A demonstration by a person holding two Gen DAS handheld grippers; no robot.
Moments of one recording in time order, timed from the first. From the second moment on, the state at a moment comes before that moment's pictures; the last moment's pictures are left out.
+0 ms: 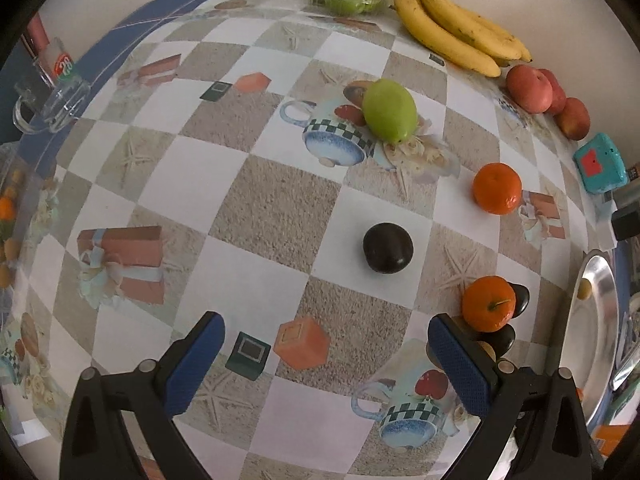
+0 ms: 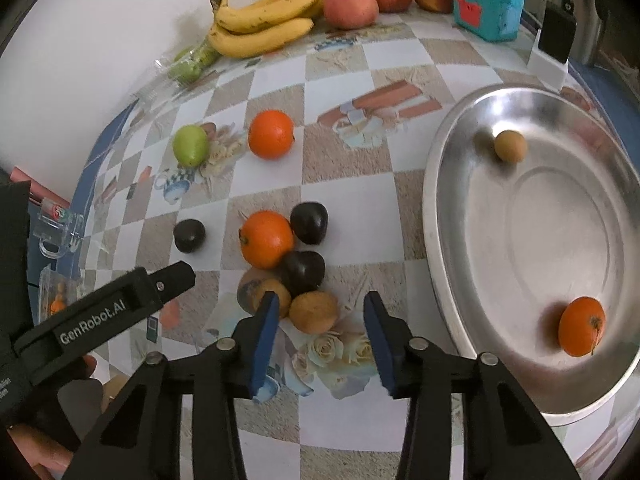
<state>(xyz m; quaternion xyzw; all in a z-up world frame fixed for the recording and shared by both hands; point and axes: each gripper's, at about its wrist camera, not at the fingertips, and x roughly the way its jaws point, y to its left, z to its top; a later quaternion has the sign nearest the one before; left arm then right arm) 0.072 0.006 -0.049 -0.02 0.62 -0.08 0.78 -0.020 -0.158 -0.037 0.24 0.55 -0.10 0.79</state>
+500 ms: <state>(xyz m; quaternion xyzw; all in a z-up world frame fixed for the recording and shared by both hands) 0.071 0.006 -0.042 -0.02 0.61 -0.09 0.78 -0.021 -0.158 -0.039 0.26 0.55 -0.08 0.79</state>
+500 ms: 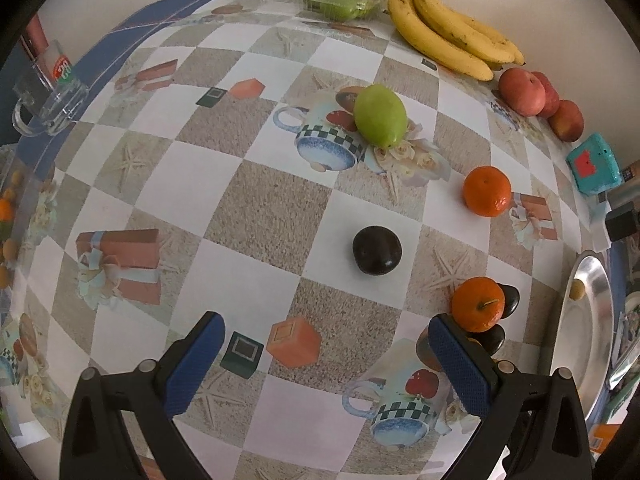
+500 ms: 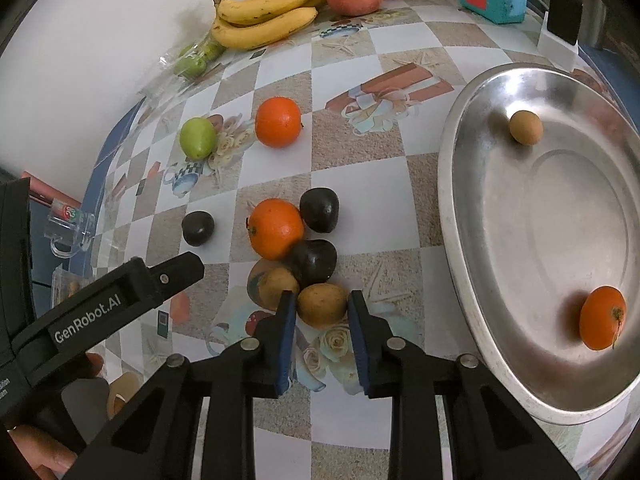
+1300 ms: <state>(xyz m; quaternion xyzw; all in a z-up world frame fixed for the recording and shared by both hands) 0.039 -0.058 -0.040 0.01 0.61 -0.21 0.76 -0.052 -0.193 0.001 0.29 0.49 -0.13 0.81</state>
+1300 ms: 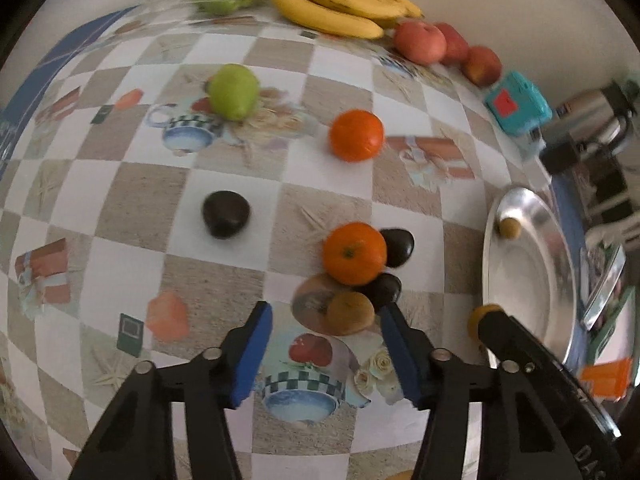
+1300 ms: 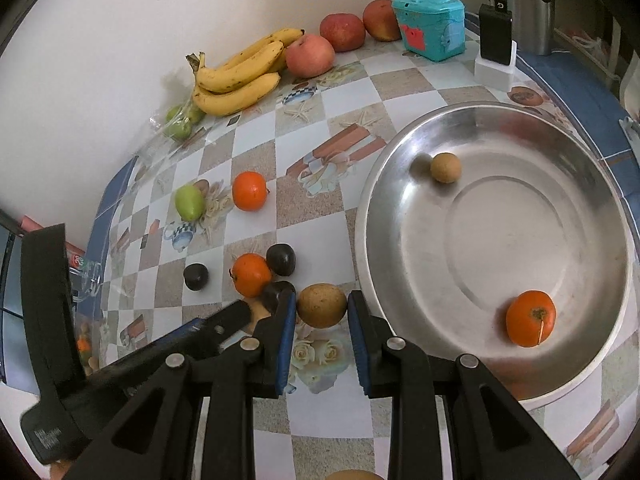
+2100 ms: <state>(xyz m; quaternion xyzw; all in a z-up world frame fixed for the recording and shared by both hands) 0.037 -0.060 -0.046 0.01 0.61 -0.21 0.76 -0.053 -0.194 -0.002 0.29 0.50 -0.13 0.80</state>
